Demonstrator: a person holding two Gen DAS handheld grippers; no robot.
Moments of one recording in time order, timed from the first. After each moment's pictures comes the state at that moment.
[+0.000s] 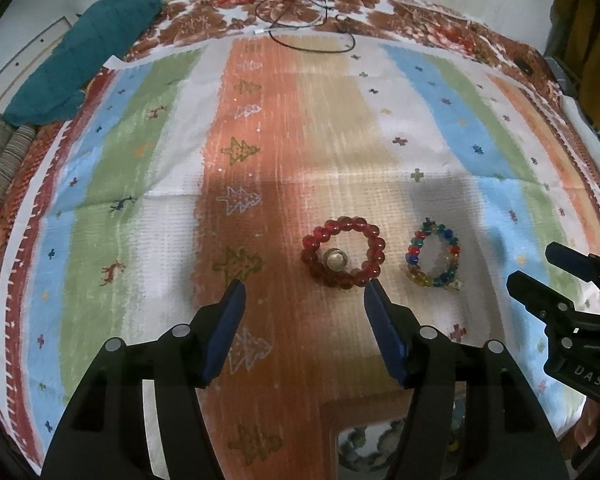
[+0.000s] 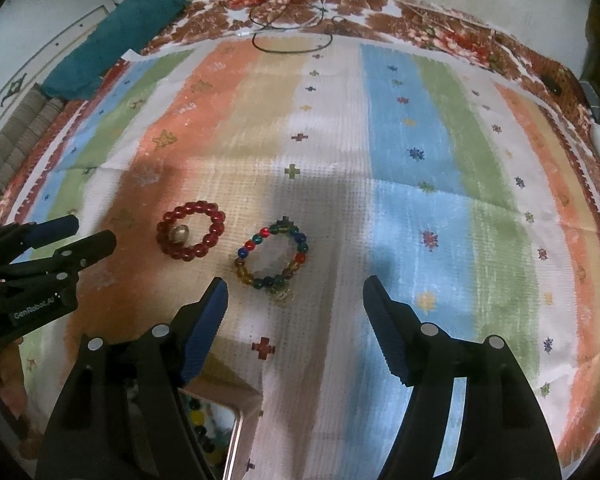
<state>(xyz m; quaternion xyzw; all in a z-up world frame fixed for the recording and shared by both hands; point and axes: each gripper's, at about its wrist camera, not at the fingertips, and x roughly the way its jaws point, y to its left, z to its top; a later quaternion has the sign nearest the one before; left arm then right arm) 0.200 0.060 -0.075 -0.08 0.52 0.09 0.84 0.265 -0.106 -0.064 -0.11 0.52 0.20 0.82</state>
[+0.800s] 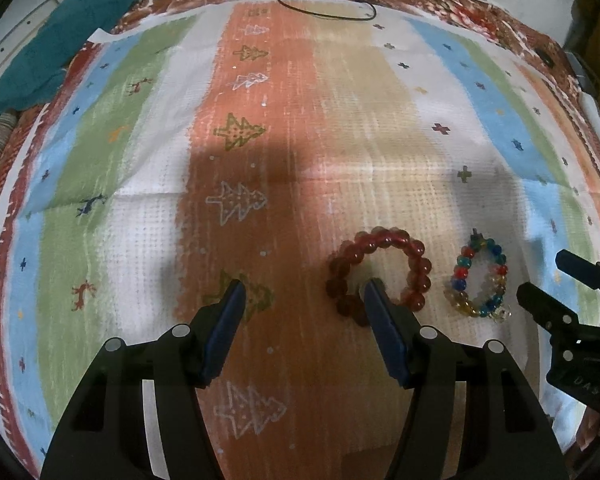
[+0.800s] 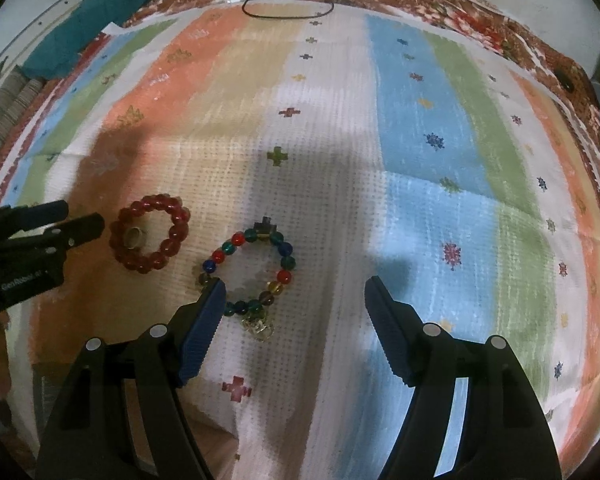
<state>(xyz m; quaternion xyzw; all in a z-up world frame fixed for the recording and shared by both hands) 0.245 0.086 -0.120 -0.09 0.56 0.09 0.82 0.298 -0.091 -0.106 -0.14 0.55 0.19 0.80</state>
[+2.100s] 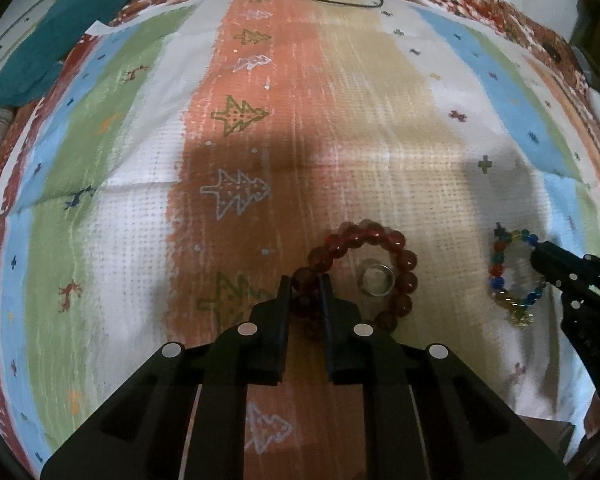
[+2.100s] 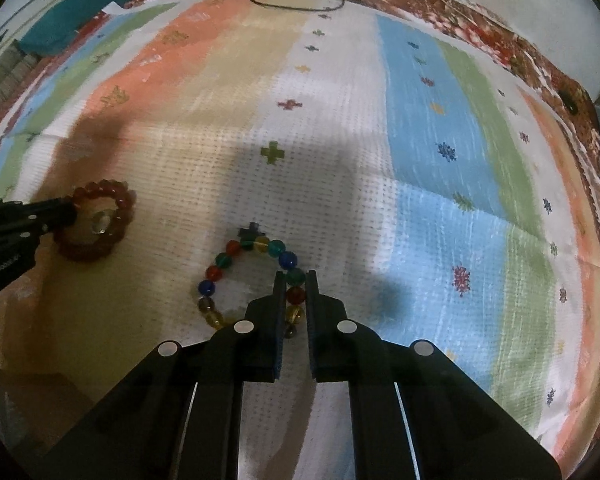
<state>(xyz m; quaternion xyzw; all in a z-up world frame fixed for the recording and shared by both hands) 0.240 0.090 -0.139 -0.10 0.56 0.10 0.82 0.306 -0.079 -0.122 -0.18 0.54 0.19 0.80</state>
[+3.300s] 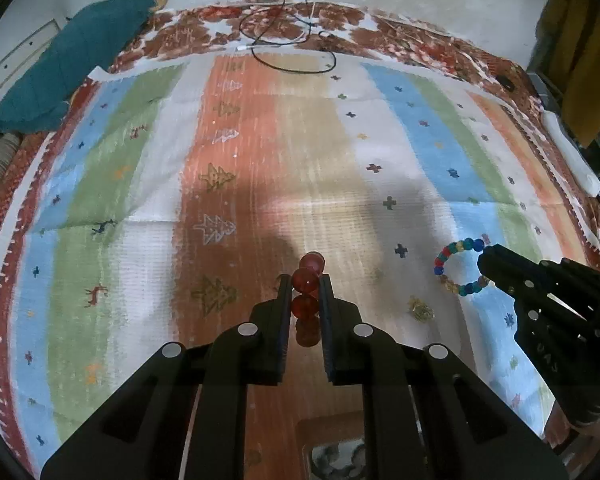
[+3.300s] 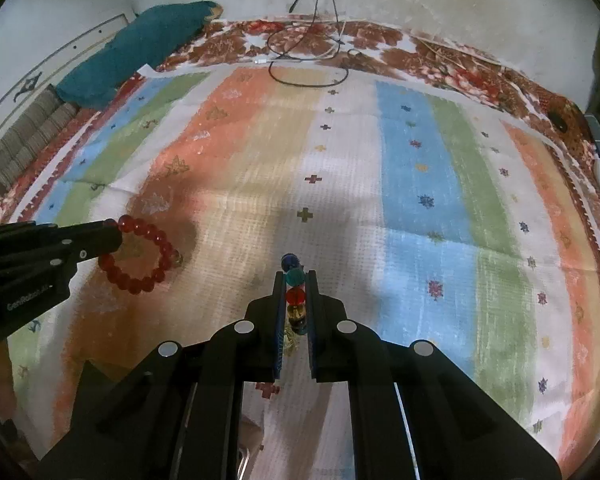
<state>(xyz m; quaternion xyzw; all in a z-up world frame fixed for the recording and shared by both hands) 0.207 0.055 -0.056 -0.10 0.50 0.06 0.86 0.268 -0.091 -0.048 -0.12 0.47 0.23 0.84</state>
